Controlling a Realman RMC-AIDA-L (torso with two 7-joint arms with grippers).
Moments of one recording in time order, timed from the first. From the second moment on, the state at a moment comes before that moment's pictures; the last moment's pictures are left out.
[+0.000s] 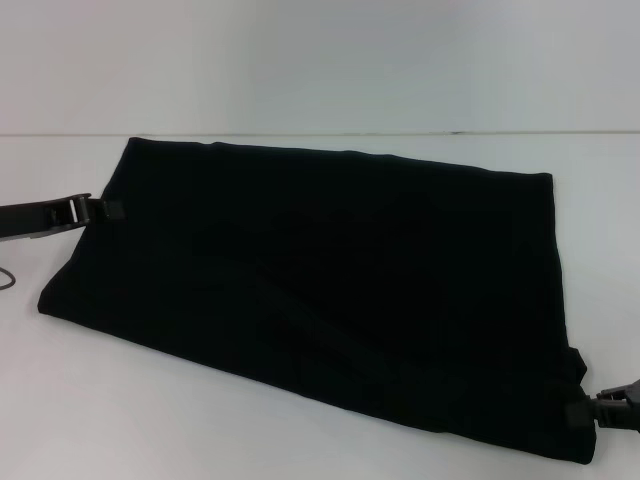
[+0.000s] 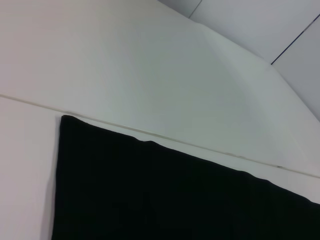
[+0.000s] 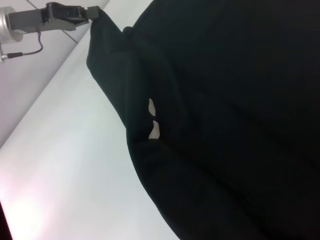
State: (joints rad) left arm -0.72 -1.97 0.10 0.58 2.53 1.28 -1.99; right arm 0.55 1.91 -0.47 -0.51 -2.47 -1.69 1.77
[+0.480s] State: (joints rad) left arm -0.62 -2.00 0.09 0.71 2.43 1.47 -1.99; right arm 0.48 1.89 -0.33 -0.52 -2.47 -1.76 1.70
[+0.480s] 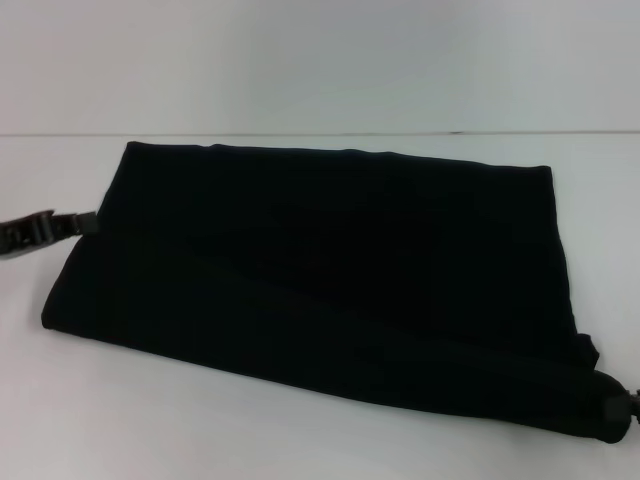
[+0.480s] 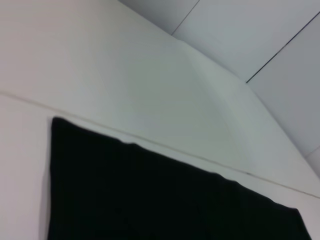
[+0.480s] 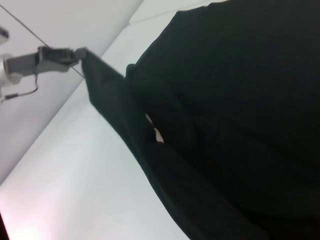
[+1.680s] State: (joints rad) left arm -0.34 -2.09 0.08 0.78 2.37 1.90 -1.87; right arm 0.35 1.84 -0.28 -0.55 -2.47 -1.82 1.61
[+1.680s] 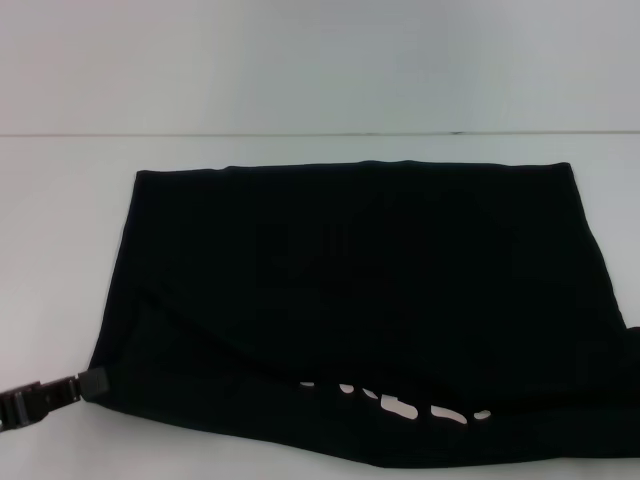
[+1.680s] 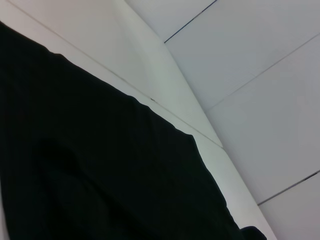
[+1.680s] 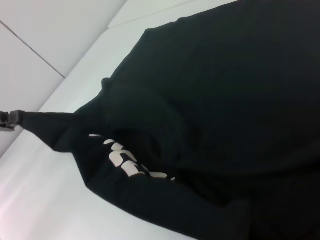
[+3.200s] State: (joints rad) left arm -0.81 -1.99 0.20 0.48 2.33 0.97 -1.91; right arm 0.75 1.90 -0.13 -0.40 -2.39 -1.06 1.68
